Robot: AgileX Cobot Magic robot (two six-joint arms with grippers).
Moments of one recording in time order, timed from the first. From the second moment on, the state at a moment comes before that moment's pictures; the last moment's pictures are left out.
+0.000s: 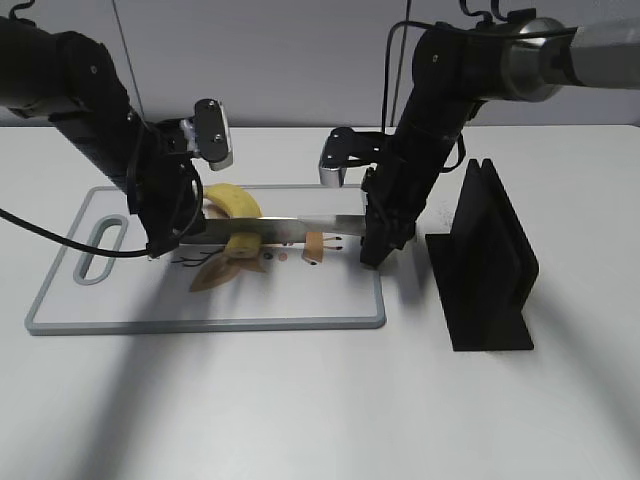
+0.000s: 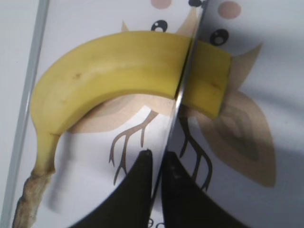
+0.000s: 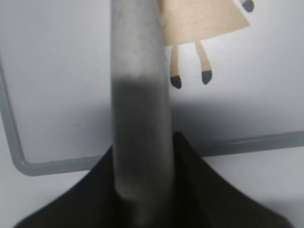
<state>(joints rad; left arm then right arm) -0.32 2.03 -1.33 -0.37 0.64 1.39 0.40 2.34 -1.78 0.35 1.04 -1.08</state>
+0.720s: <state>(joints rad) -0.32 2.03 -1.33 -0.38 0.63 1.40 0.40 2.35 -1.79 0.36 1.05 -1.08</state>
